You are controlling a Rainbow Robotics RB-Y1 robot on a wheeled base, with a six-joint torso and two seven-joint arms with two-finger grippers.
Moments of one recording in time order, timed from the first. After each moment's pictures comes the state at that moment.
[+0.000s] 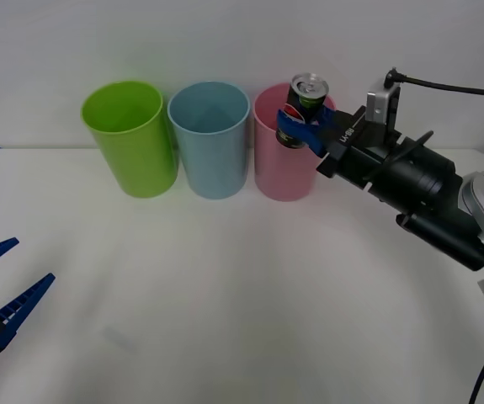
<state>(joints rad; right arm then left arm) -0.41 -0.42 0.10 -1.54 1.11 -0.71 -0.11 0.35 0.40 0.52 -1.66 -0.96 -1.22 0.00</state>
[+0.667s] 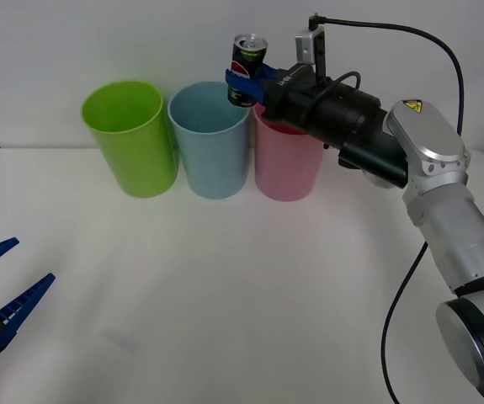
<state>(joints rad) -0.84 -0.26 0.08 -1.00 1.18 -0.77 -0.10 0.35 0.40 0.52 -1.66 -0.96 -1.22 0.00</state>
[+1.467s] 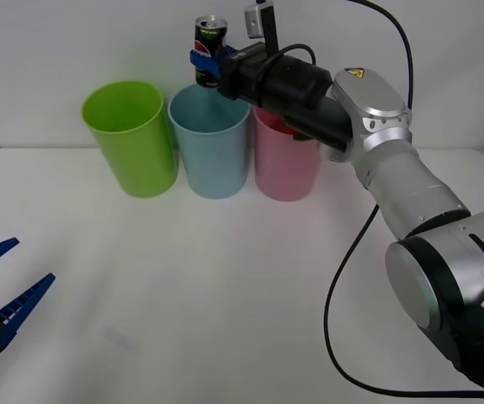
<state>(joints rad) -1.12 -0.12 0.01 -0.63 1.27 -0.66 -0.05 0.35 0.40 0.52 -1.66 -0.96 -1.22 0.00</state>
